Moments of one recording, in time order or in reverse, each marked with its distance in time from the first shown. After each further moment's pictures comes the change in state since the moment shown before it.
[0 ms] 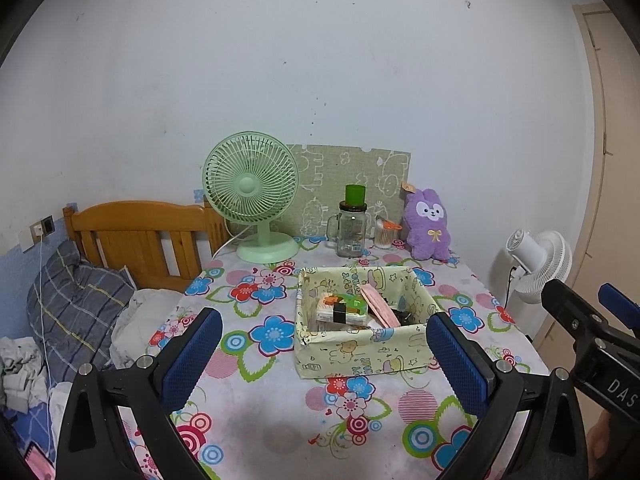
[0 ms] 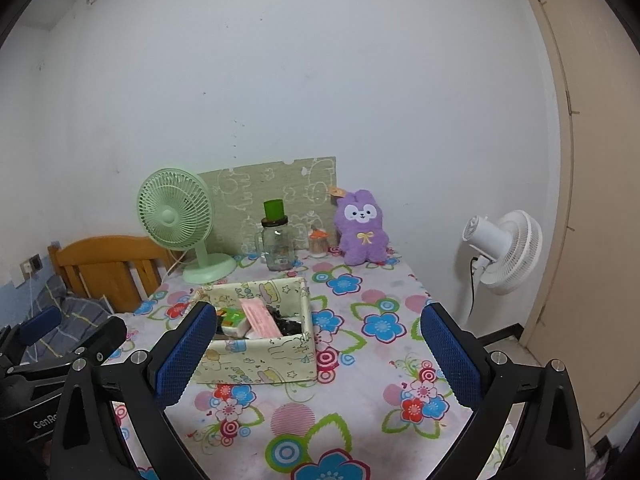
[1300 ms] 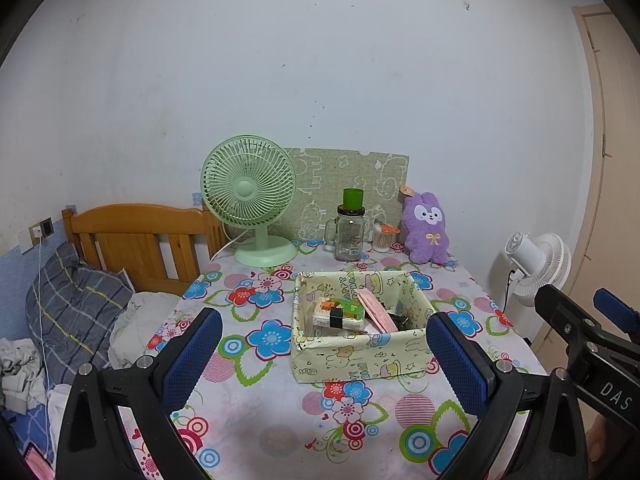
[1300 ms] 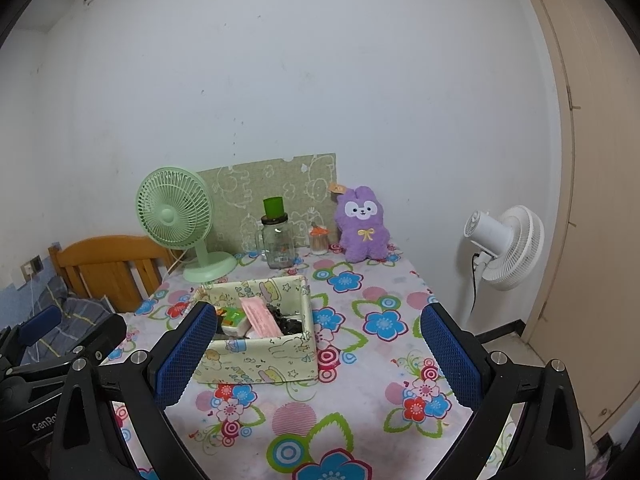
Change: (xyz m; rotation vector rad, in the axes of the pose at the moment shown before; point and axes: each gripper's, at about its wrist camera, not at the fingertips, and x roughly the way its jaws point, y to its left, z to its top) left arm -0.001 -0.004 0.003 0.002 -0.011 -0.001; right arm 0.004 0.000 0.000 0.013 0.014 0.003
